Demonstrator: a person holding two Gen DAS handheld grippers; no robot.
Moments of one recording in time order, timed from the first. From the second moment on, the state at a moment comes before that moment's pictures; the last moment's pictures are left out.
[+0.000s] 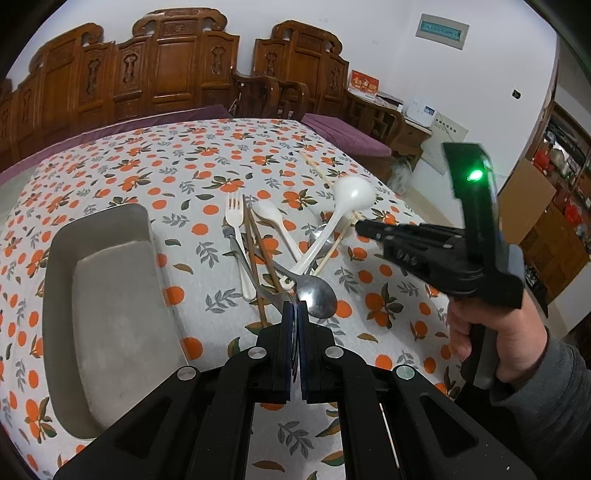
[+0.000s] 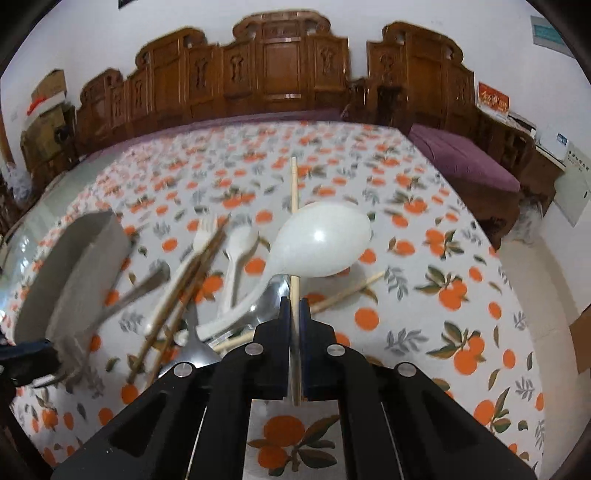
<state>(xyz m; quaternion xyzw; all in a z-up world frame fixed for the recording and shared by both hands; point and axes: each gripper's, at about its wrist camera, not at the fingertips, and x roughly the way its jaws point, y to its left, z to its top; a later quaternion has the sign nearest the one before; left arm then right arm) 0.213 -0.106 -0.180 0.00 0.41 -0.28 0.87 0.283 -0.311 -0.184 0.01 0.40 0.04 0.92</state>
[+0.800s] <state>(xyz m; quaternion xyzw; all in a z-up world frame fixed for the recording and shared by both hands) 0.209 -0.078 -0.138 -0.01 0.37 -0.26 0.89 0.261 -0.269 -0.144 0.01 0.35 0.10 0.93</state>
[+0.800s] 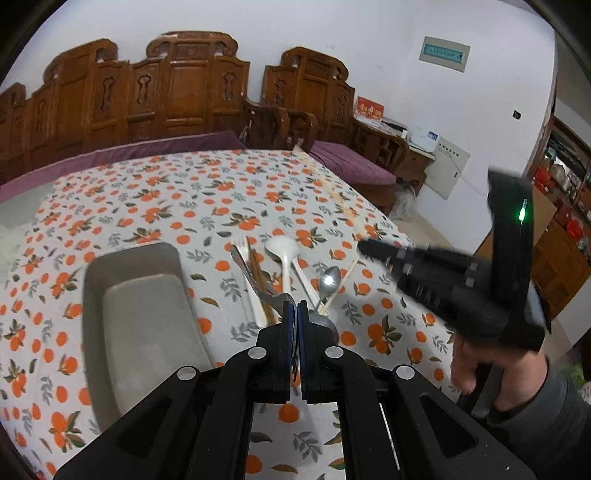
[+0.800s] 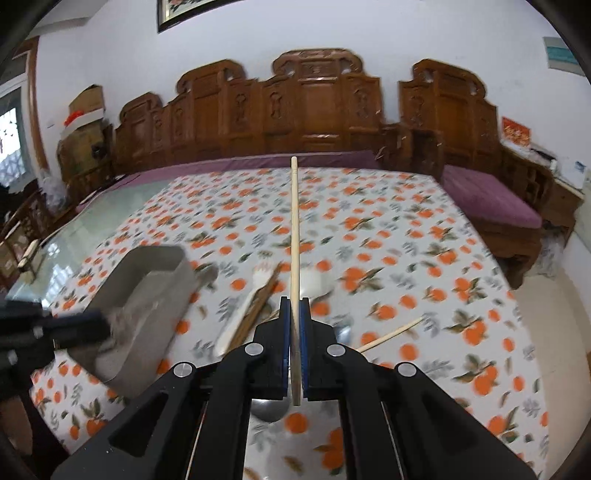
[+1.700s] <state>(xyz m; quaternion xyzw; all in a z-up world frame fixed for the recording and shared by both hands) 0.208 -0.011 -0.109 -0.05 0.34 -0.21 0.91 0.248 -0.217 -0.163 -0.02 0.37 0.18 0.91</state>
